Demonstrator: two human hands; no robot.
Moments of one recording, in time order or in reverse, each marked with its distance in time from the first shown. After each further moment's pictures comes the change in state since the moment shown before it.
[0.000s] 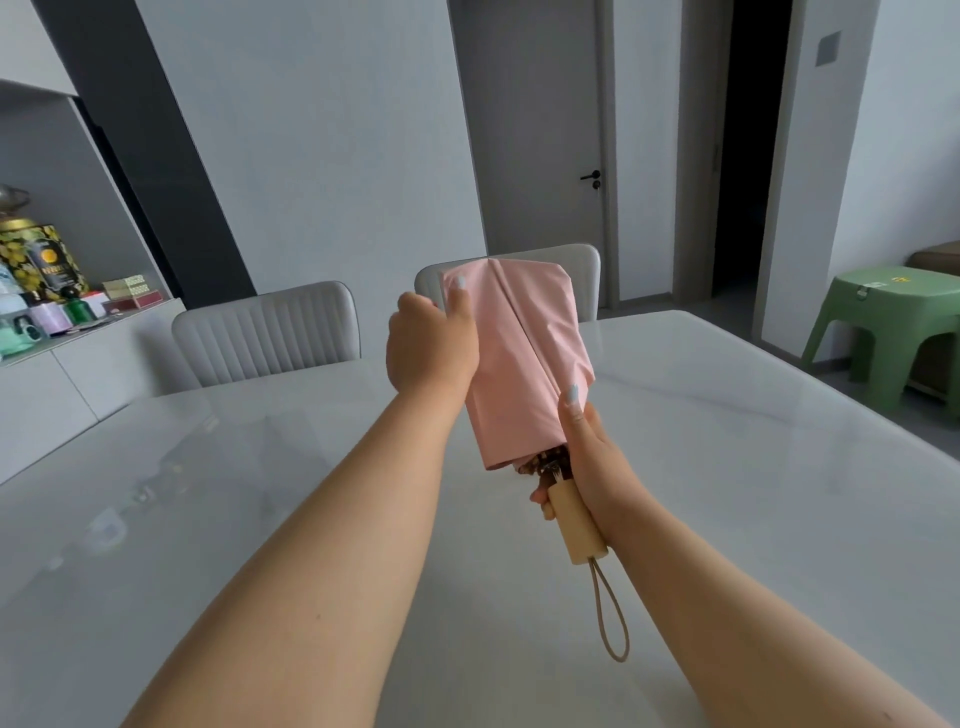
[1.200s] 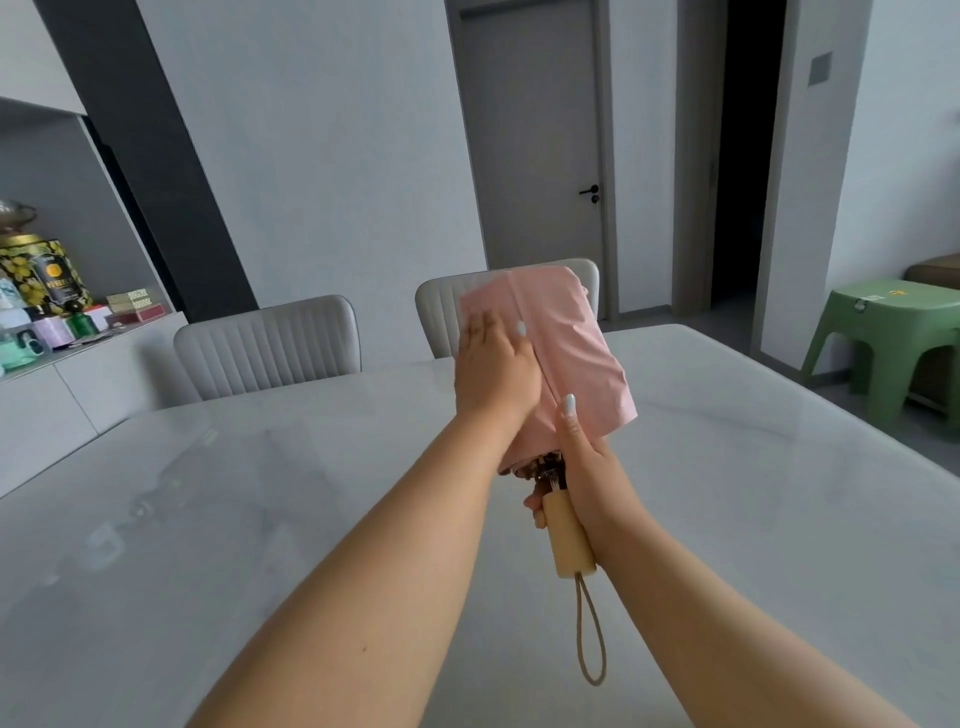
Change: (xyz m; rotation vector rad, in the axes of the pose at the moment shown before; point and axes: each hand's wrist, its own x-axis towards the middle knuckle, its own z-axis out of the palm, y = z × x) left_hand -0.037 0.022 0.024 0.009 -0.398 0.187; right_hand -0.001 -0.002 0.008 0.098 0.112 0.026
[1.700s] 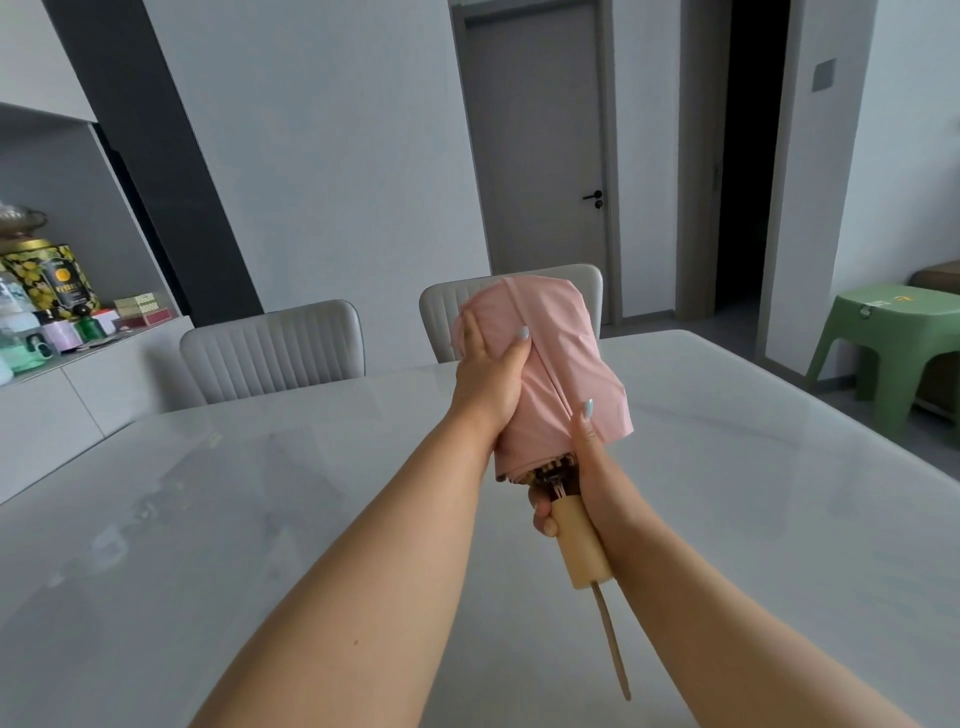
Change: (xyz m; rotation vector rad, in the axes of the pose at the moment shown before) left_hand -0.002 -0.011 -0.011 -0.476 -0.115 -0.176; right_hand 0.007 0.003 -0.006 0.186 -0.217 0.077
